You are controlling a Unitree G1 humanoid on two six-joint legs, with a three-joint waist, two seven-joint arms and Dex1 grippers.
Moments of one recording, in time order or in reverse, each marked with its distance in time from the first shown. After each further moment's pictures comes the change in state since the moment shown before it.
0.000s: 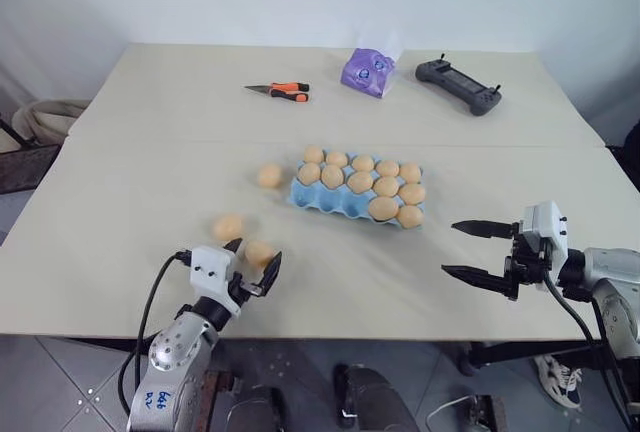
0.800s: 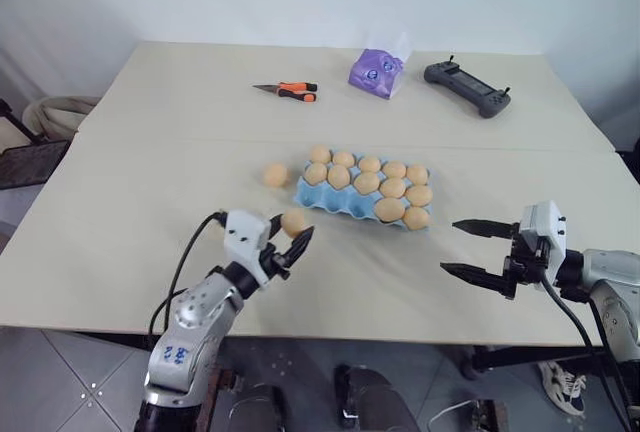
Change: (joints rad) left arm -0.284 -0.012 -0.118 -0.019 -0.037 0.165 -0.064; right arm 0.010 0.002 0.000 -0.031 0.007 0.015 -0.050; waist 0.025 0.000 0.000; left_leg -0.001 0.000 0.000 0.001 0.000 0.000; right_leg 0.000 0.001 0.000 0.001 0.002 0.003
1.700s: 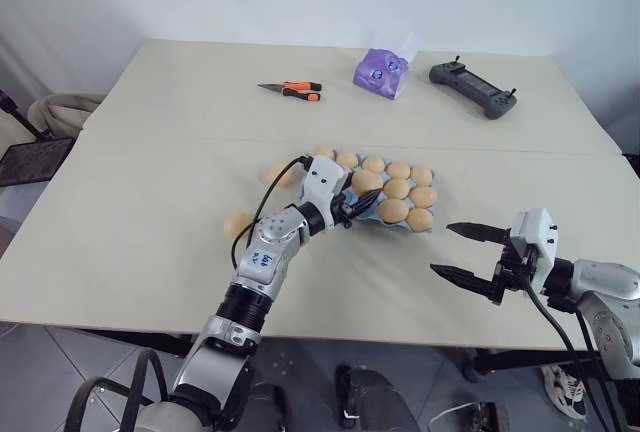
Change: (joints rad) left arm -0.535 -0.177 -0.070 0.793 0.097 -0.282 -0.127; right arm 0.088 0.037 -0.003 -0.122 0.011 0.025 -0.126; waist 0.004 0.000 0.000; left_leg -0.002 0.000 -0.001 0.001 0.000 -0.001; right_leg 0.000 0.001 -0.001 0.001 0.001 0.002
